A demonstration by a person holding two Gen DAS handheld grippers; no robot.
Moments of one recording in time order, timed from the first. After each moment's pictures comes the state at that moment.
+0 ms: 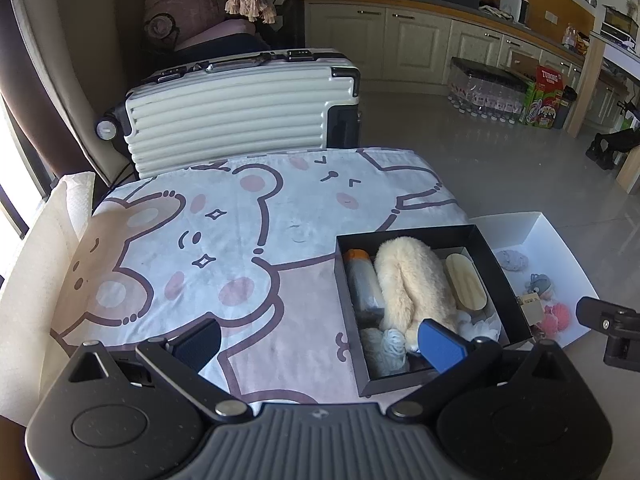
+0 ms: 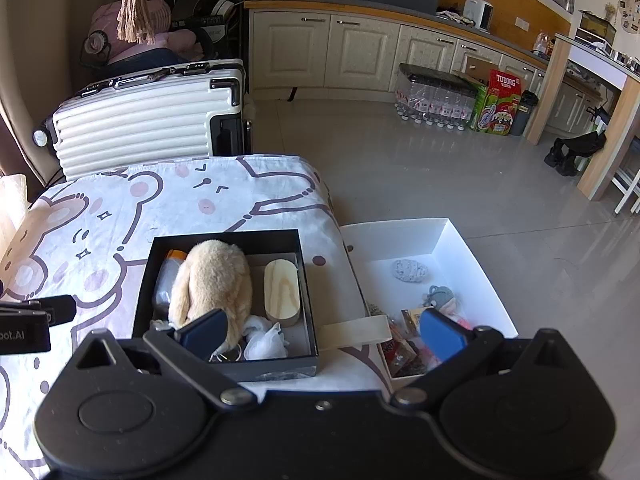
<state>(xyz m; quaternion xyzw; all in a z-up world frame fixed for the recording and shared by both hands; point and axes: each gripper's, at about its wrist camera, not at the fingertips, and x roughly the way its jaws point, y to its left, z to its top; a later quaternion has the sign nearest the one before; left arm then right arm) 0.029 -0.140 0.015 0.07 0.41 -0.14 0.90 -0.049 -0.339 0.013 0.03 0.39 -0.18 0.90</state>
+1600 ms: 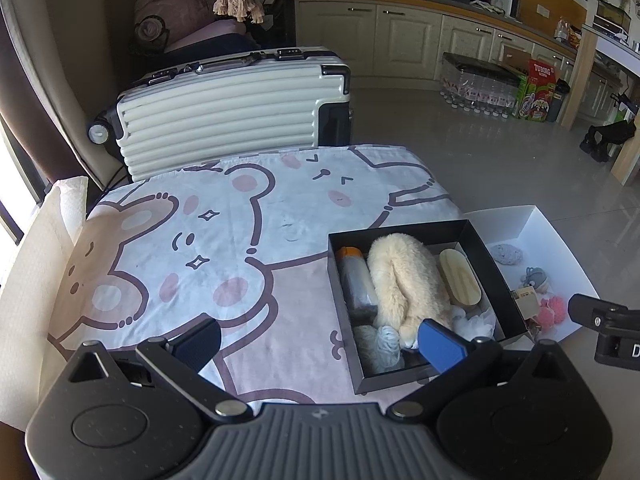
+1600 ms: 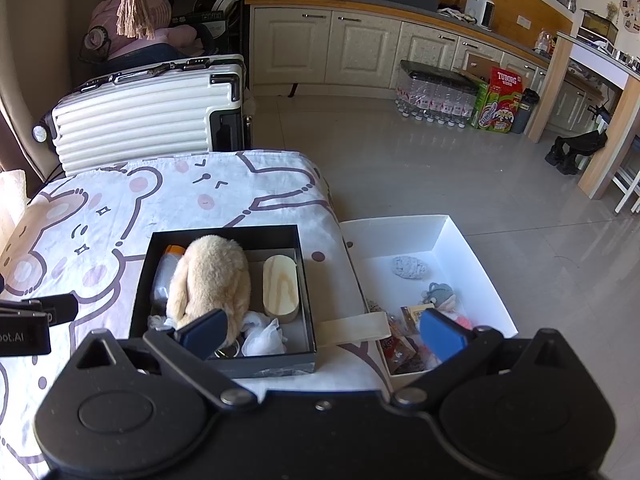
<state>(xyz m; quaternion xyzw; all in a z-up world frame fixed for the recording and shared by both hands) 0.027 -0.144 0.015 0.08 0.41 -0.15 0.89 -0.049 -0.341 0.011 0.03 0.39 -0.18 0.90</state>
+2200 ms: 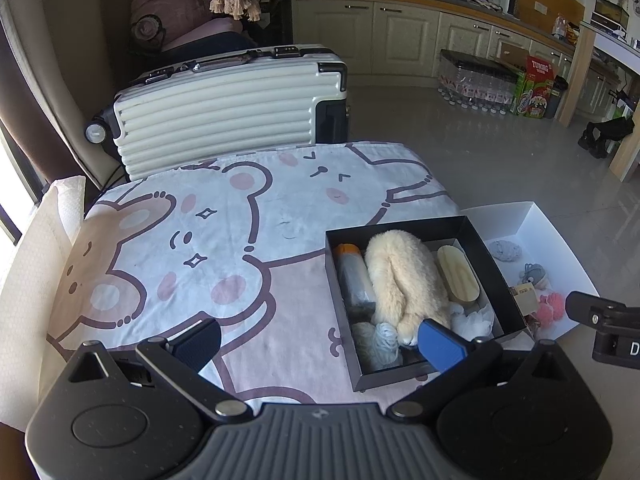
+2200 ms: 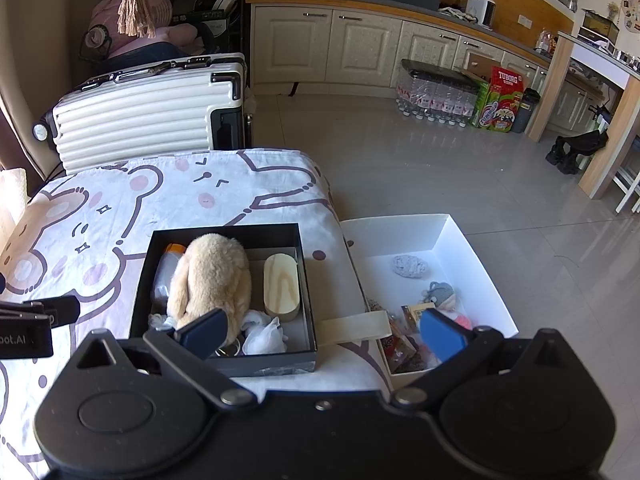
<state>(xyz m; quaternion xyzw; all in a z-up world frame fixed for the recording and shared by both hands) 0.026 -0.145 0.013 0.08 0.42 -0.15 0.89 -0.049 -0.341 0.011 0.03 0.39 -0.18 0.90</state>
